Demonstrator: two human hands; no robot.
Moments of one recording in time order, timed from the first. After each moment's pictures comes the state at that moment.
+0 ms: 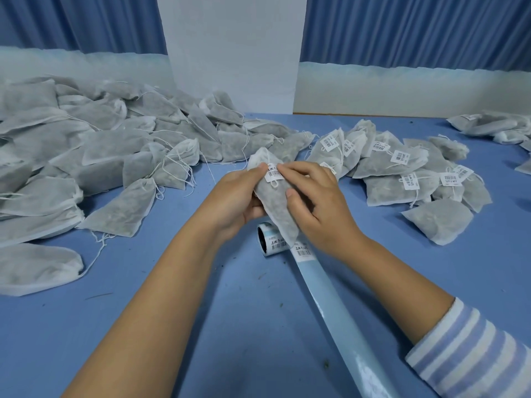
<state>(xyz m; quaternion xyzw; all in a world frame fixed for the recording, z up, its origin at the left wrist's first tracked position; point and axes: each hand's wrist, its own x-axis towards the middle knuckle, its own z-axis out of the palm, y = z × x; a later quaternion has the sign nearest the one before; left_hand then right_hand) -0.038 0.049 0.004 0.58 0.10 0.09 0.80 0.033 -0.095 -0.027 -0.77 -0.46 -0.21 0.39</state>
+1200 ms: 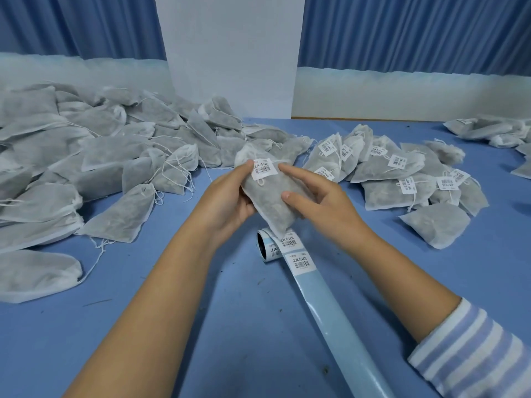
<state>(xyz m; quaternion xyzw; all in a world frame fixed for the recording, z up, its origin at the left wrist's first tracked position) -0.031 0.059 -0.001 0.47 0.08 0.13 0.87 0.040 -0.098 -0.014 -0.70 -0.35 0.08 0.62</state>
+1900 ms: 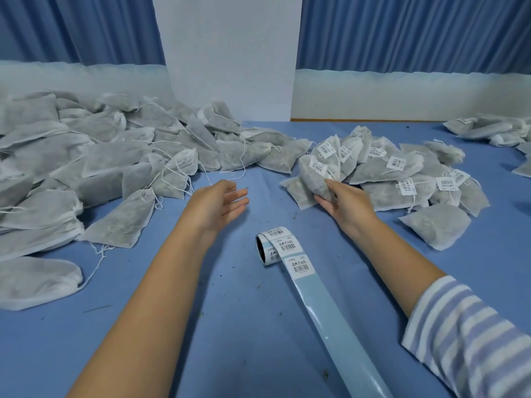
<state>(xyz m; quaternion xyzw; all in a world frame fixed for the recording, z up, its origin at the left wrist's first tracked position) -0.020 0.091 -0.021 0.53 0.26 0.17 0.79 0.131 -0.108 -0.056 -0.55 -0.02 0.14 0.82</state>
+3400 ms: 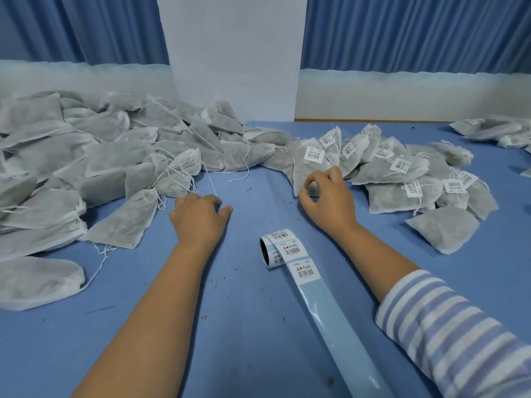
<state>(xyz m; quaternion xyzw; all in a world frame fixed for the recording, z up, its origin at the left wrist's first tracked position) -0.014 0.121 -0.067 0.91 0.34 0.18 0.14 0.127 -0.081 -0.068 -0.87 -0.29 -0.22 0.33</state>
